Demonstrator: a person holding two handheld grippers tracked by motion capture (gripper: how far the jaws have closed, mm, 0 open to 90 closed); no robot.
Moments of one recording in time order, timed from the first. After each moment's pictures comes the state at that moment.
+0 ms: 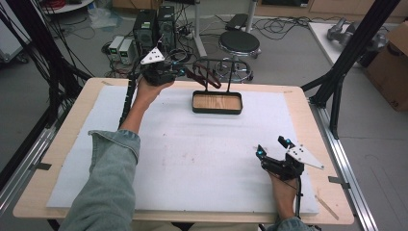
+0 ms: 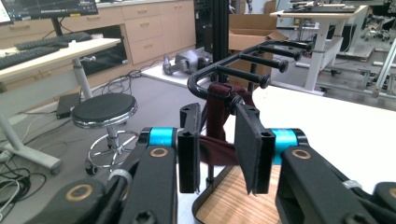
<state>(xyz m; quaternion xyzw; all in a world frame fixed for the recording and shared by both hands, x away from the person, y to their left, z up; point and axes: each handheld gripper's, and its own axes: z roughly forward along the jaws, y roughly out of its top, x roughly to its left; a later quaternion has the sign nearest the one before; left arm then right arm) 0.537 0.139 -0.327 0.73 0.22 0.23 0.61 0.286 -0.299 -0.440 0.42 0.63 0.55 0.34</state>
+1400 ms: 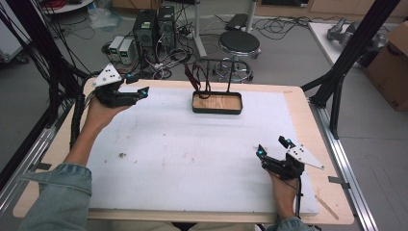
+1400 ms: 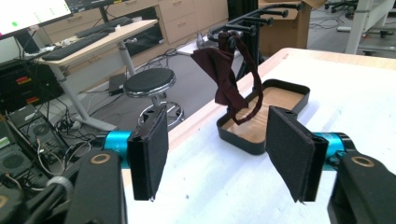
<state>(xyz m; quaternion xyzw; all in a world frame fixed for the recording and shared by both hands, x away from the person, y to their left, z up) 0.422 0.236 -0.310 0.75 0.25 0.29 0.54 0.287 -0.300 -0.440 0.43 0.63 0.55 0.34</state>
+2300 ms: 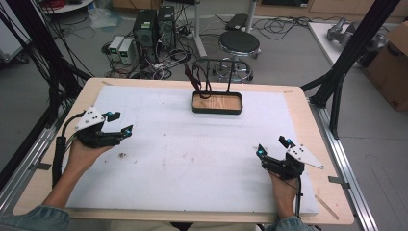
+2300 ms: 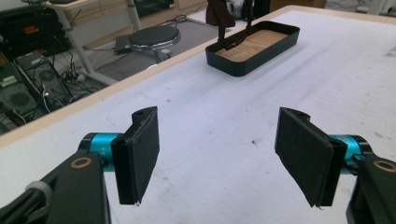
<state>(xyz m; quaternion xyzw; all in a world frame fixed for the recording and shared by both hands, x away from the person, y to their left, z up) 0.335 0.273 -0.378 0.75 0.31 0.27 0.51 0.287 -0.300 -0.440 0.43 0.63 0.55 0.34</state>
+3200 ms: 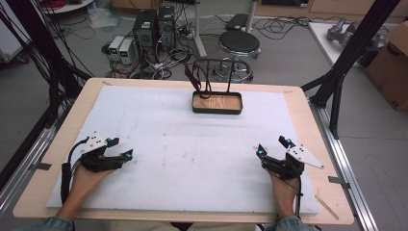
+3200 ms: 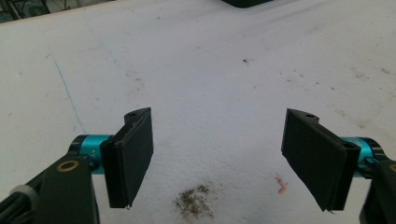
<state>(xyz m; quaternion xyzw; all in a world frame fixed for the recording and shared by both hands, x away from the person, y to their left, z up) 0.306 0.277 -0.441 0.75 0.39 0.23 0.47 0.287 -0.300 -0.441 0.43 0.63 0.55 0.34</state>
